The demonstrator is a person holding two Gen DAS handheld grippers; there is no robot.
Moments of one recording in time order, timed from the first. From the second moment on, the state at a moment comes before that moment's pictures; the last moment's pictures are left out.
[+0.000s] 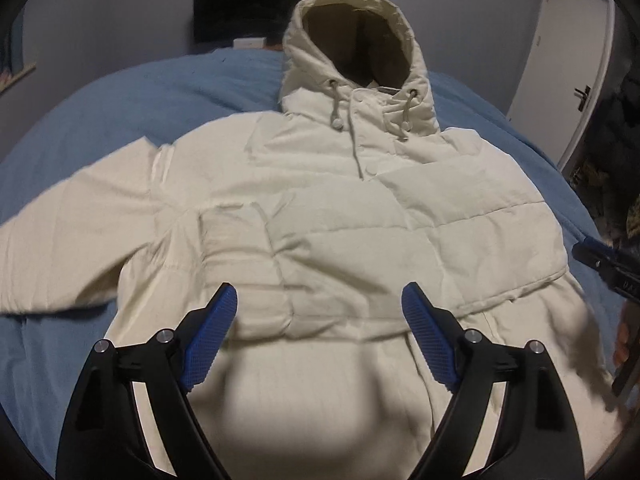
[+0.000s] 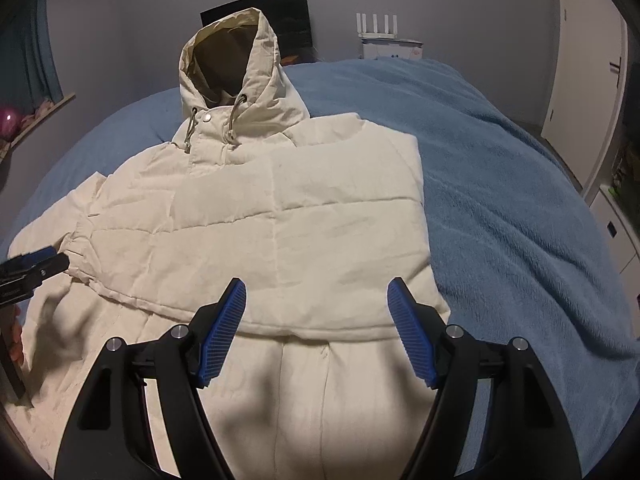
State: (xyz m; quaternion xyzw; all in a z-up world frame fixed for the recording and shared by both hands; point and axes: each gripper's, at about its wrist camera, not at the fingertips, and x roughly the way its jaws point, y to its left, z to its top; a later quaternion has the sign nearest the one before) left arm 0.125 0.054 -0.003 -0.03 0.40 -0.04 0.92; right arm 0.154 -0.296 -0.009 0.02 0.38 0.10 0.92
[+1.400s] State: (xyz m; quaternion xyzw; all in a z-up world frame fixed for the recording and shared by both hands) left arm 0.120 0.157 0.048 -0.04 0.39 0.06 0.92; right arm 0.107 -0.257 0.031 0.04 0.32 0.07 0.94
